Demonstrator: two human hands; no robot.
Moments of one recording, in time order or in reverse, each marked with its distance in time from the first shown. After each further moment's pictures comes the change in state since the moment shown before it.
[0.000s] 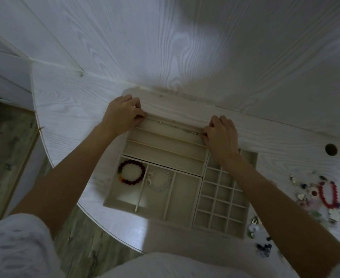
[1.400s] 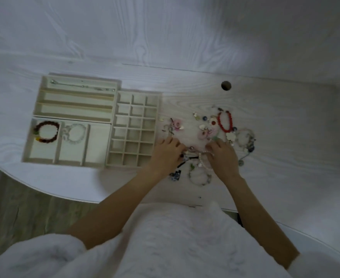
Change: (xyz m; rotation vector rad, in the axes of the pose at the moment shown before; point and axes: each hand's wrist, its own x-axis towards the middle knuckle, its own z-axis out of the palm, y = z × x) left_hand 0.000 0.440 0.044 -0.272 -0.268 -0.017; right_hand -0.312 0.180 0.007 0.329 -0.072 0.344
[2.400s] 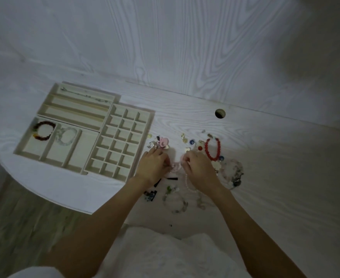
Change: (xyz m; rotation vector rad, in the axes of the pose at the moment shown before) left_hand 0.038 0.021 0.010 -0.016 0.001 -0.386; right_hand 0.049 0.010 -0.019 0.358 -0.194 -0.292
